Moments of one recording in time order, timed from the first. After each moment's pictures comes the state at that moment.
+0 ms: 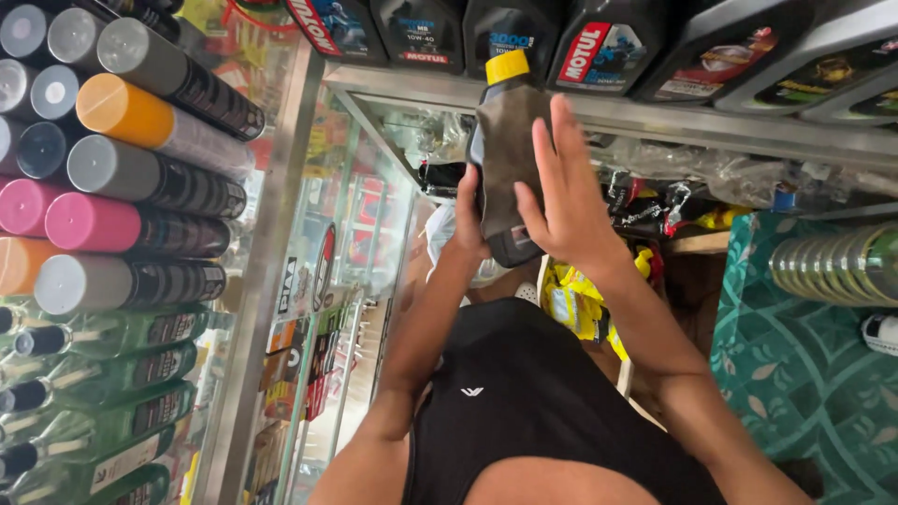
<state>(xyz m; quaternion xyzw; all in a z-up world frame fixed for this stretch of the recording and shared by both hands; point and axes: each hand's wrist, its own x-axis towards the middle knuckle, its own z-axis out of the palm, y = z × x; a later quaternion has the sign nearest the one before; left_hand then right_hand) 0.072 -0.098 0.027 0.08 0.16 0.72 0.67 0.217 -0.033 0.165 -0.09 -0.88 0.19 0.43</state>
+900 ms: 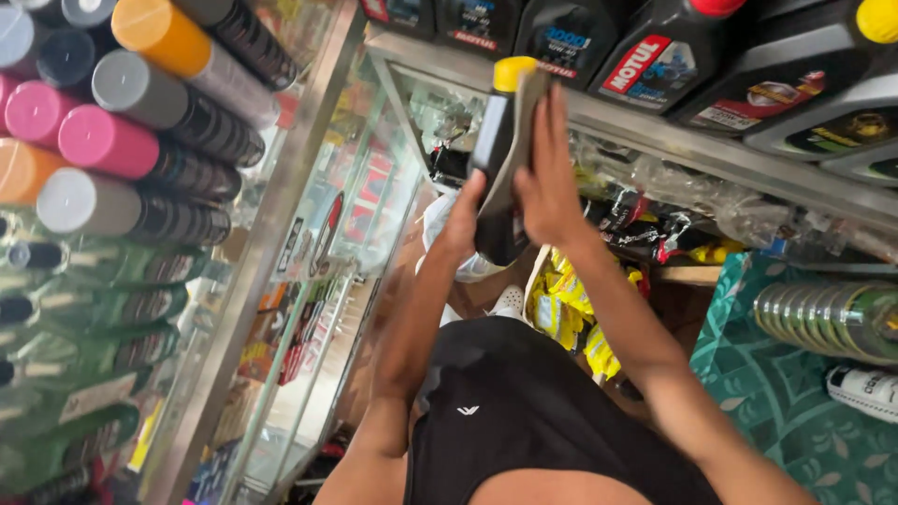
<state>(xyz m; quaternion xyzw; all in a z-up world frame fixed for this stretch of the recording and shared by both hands) 0.039 -0.135 0.001 0.03 0.31 0.74 0.59 0.157 -0.037 0.125 -0.09 -0.87 0.27 0.40</state>
